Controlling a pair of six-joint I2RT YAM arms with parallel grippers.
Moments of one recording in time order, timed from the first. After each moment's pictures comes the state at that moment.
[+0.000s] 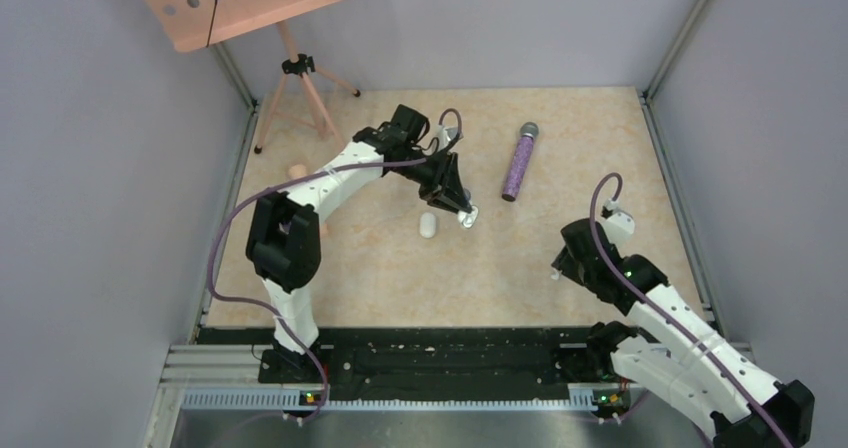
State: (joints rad) left arm -0.53 1.91 1.60 -0.71 0.97 -0.46; right arm 0.54 0.73 0.59 -0.82 0.47 0.96
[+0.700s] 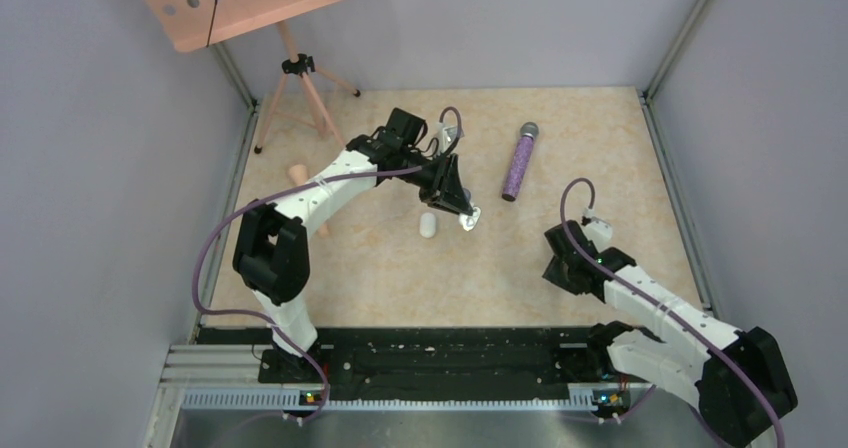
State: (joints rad) left arm -0.55 1.79 1.49 -0.59 0.96 -0.45; right arm 0.51 0.95 0.48 -0.66 0.36 0.96
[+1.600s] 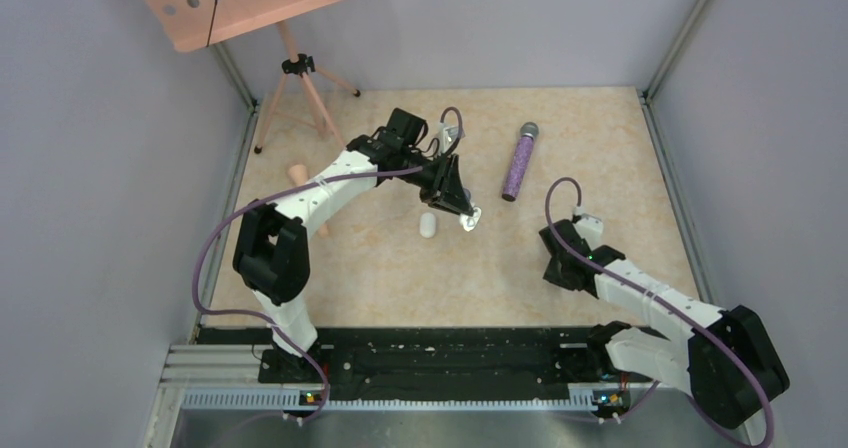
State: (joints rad) left arm -0.55 1.79 1.49 -0.59 0.97 -0.44; right arm 0.51 1.06 0.46 -0.54 0.38 0.84
